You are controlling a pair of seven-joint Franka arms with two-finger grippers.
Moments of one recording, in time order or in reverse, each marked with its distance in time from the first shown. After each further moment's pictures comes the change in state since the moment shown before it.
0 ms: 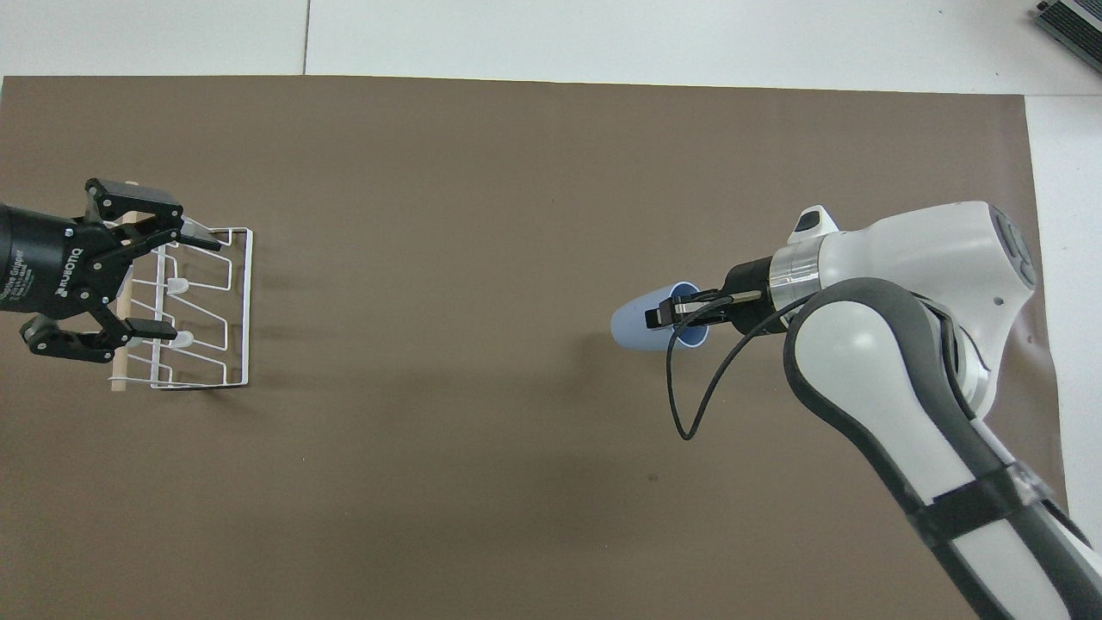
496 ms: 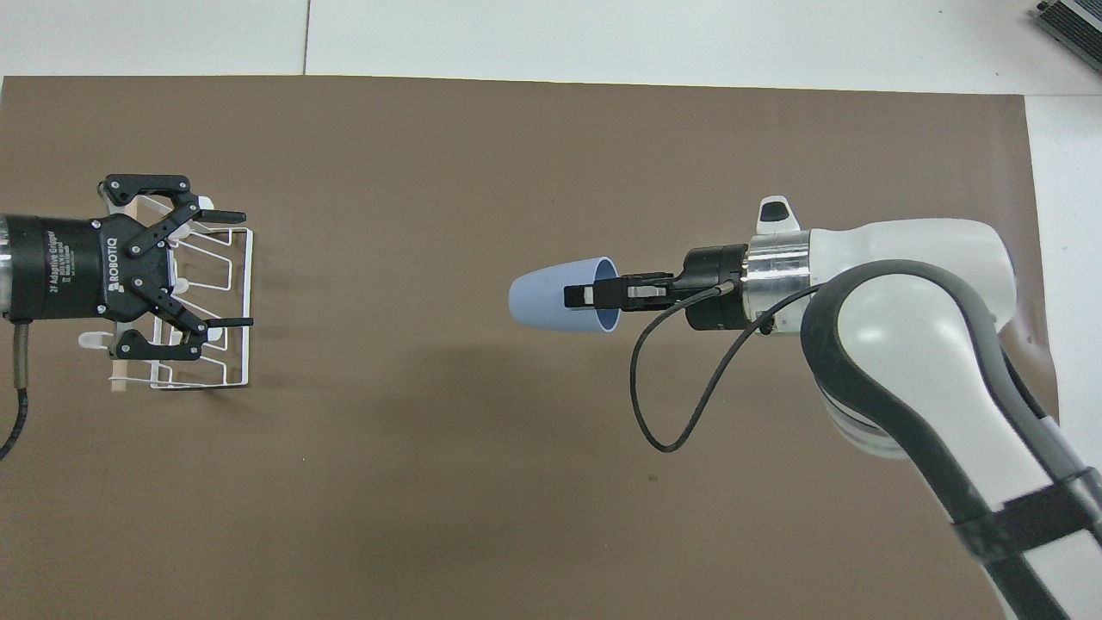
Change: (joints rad) left arm -0.009 -0.075 -0.014 -0.184 -0.261 0.213 -0.488; right arm -0.001 -0.026 0.089 0.038 0.470 0.017 -0.140
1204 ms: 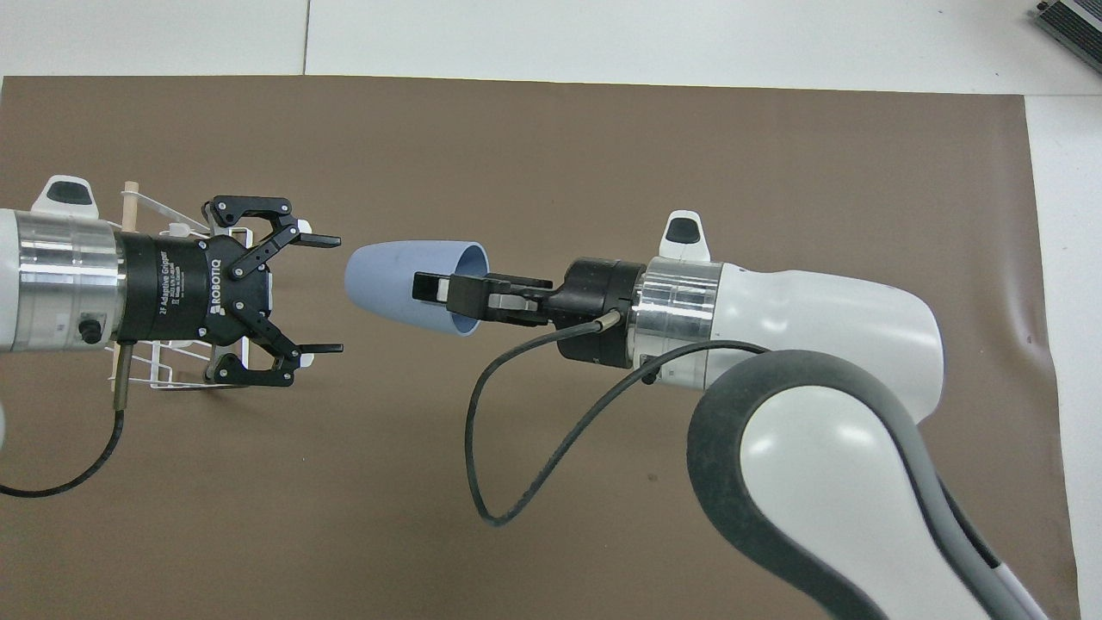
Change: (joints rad) left arm -0.130 -0.015 -0.023 -0.009 -0.017 0.036 -0.082; right arm 0.001 -0.040 0.245 0.105 0.198 0.277 0.094
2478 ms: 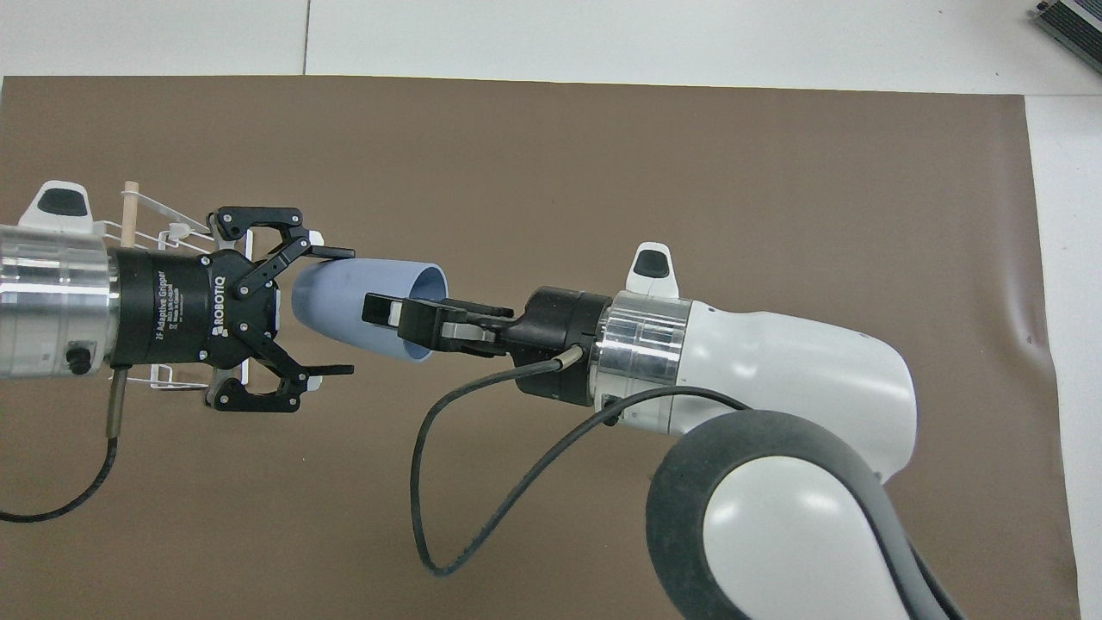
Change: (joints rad) left arm -0.005 -0.045 -0.026 0.013 -0.013 -0.032 0.003; right arm -0.002 -0.027 0.067 0.001 0.077 0.079 0.028
